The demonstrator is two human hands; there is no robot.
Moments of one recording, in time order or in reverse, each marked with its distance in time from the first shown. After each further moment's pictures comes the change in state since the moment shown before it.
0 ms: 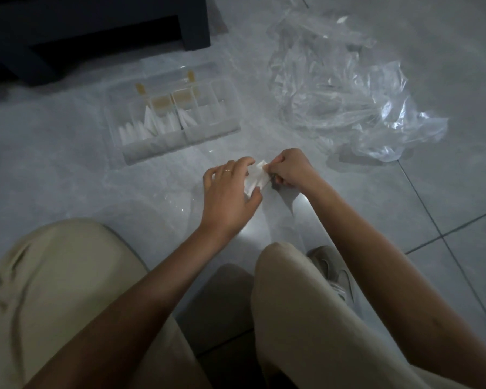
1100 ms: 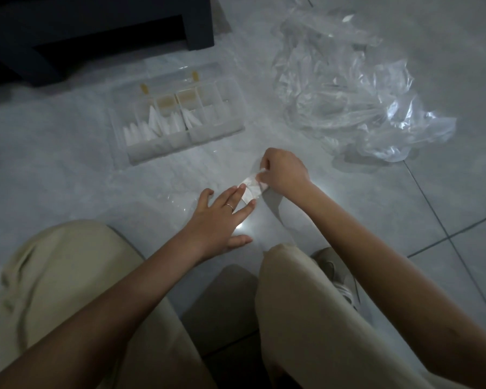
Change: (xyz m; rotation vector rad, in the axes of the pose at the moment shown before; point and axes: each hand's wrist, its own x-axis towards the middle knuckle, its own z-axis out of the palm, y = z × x) left_hand -0.024 -0.031 -0.026 0.572 -0.754 0.260; right_hand -0.011 -0.015 0.020 -0.410 0.098 -0.253
